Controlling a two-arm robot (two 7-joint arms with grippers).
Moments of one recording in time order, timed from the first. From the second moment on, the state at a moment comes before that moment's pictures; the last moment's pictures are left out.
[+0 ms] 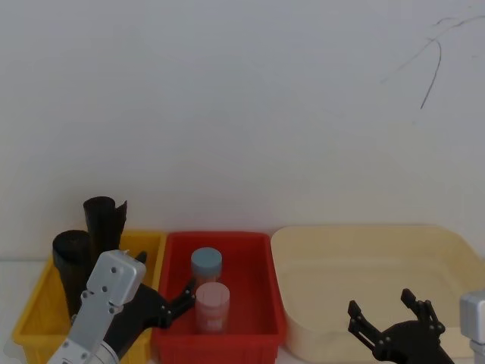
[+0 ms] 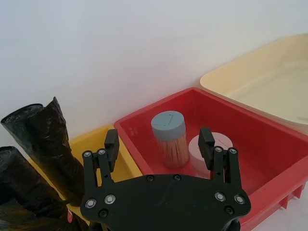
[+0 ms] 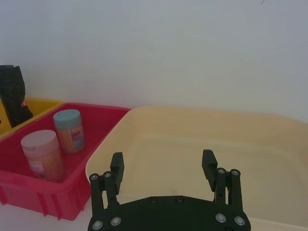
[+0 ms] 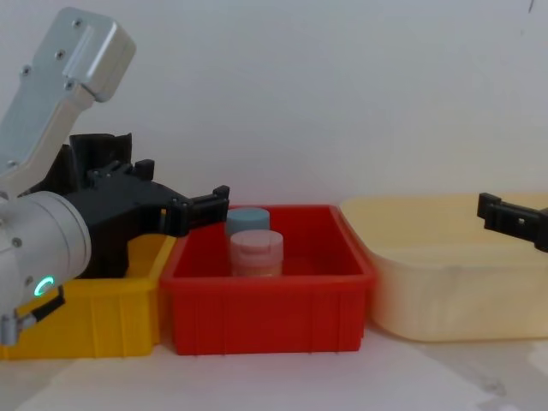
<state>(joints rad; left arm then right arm) -0.24 0.38 0.45 -1.63 -0.20 0.01 -0.01 -0.01 0.34 -0.23 -1.77 0.29 0.03 0.07</state>
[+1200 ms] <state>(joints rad) -0.14 0.44 0.39 -1.74 -0.25 0.05 -0.04 -0.01 0.34 -0.23 -1.77 0.29 0.03 0.07</state>
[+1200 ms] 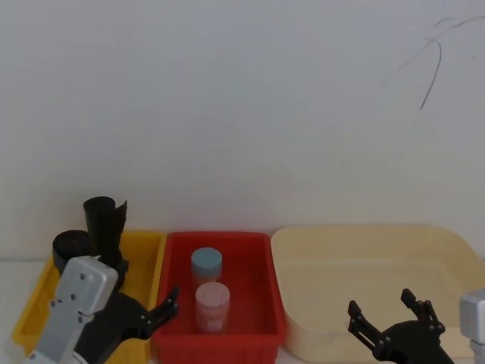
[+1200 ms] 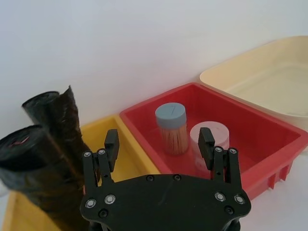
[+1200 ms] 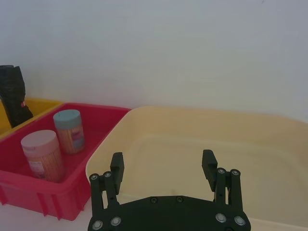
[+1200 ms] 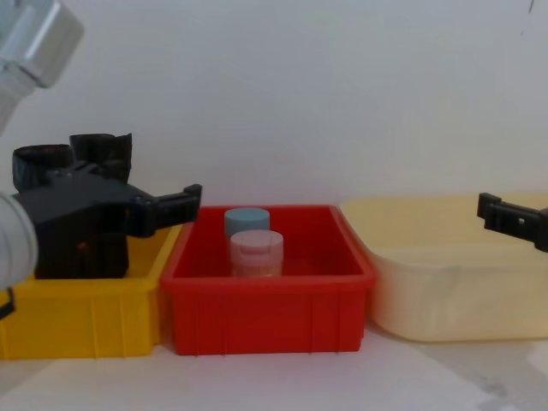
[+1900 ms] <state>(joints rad) -0.03 0.50 0.24 -1.83 -0.32 0.14 0.00 -0.01 0.34 -0.23 -1.77 0.29 0.03 0.07</state>
